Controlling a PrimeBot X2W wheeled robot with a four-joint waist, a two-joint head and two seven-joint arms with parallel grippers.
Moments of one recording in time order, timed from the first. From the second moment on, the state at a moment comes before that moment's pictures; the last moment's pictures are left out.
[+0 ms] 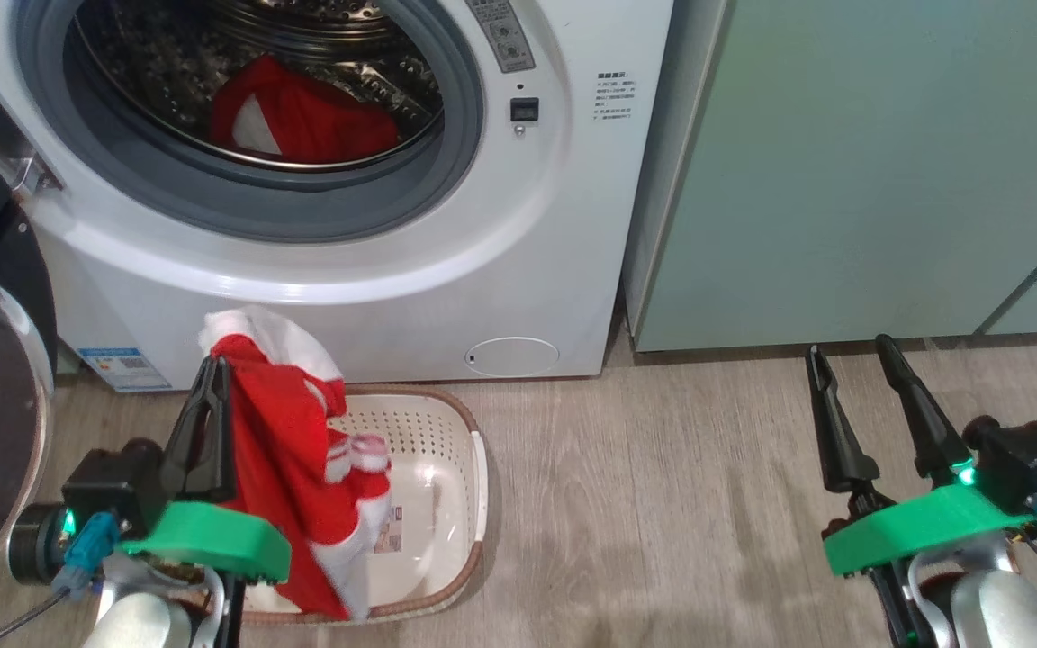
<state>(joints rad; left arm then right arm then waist) -0.04 0.33 -0.30 -0.02 -0.42 0.27 -0.25 0.02 -0.05 -0.01 0.00 0.26 0.13 -0.14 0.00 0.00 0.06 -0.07</state>
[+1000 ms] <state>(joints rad) -0.32 0.34 -0.28 0.15 -0.47 0.21 -0.22 -0.05 -0.05 0.04 -0.06 0.27 0.13 -0.16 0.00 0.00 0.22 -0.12</state>
